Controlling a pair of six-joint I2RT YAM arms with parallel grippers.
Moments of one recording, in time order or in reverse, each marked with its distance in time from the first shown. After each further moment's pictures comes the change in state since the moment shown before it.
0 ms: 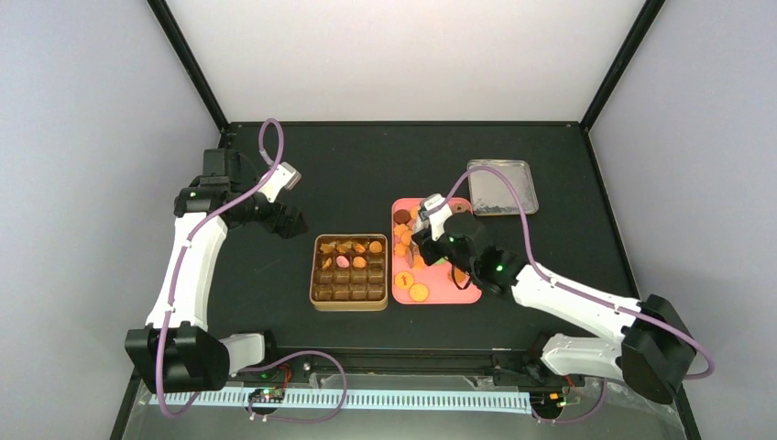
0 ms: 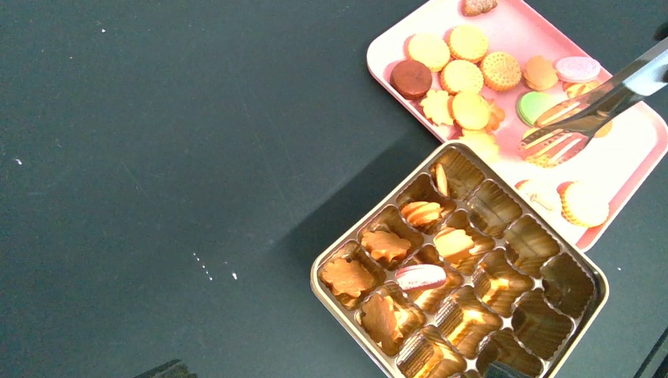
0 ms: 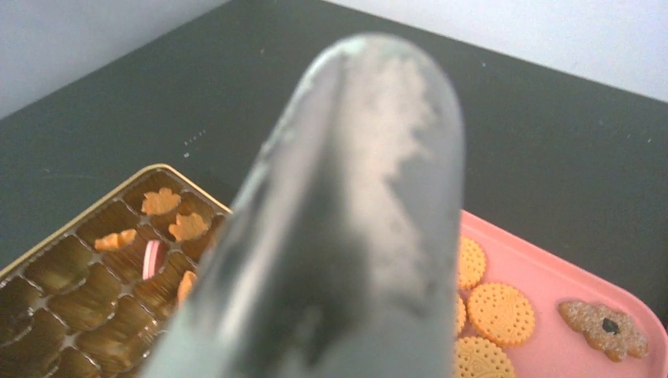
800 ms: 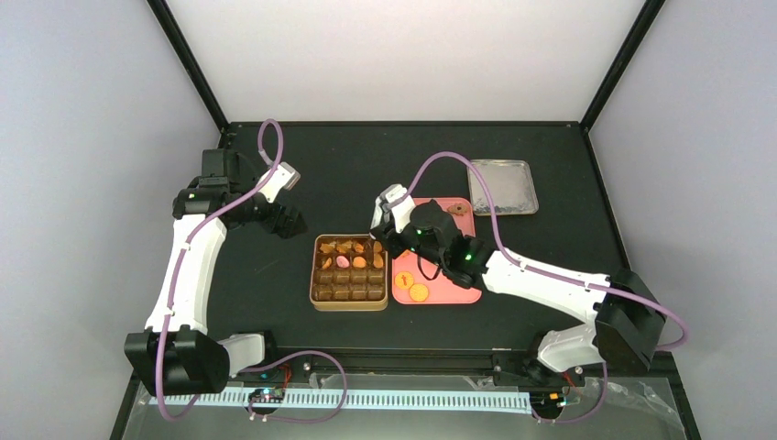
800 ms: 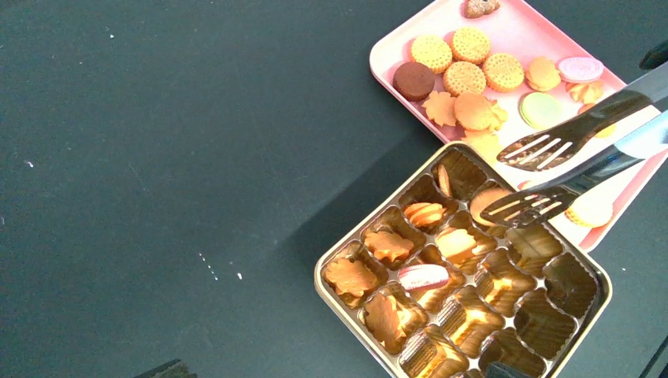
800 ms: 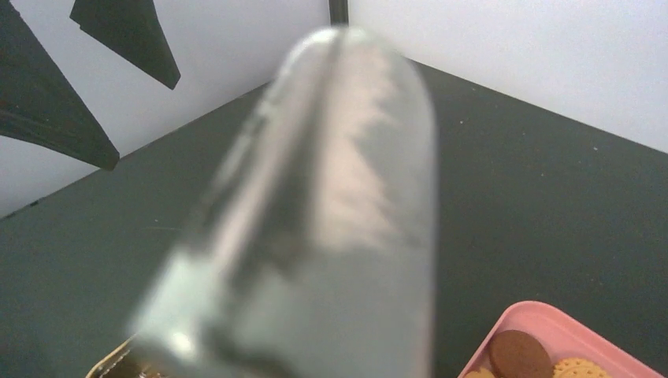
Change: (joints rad) left arm 0.000 -0.013 0.002 -0.001 -0.007 0.002; right arm 0.127 0.181 0.222 0.074 -0.025 0.000
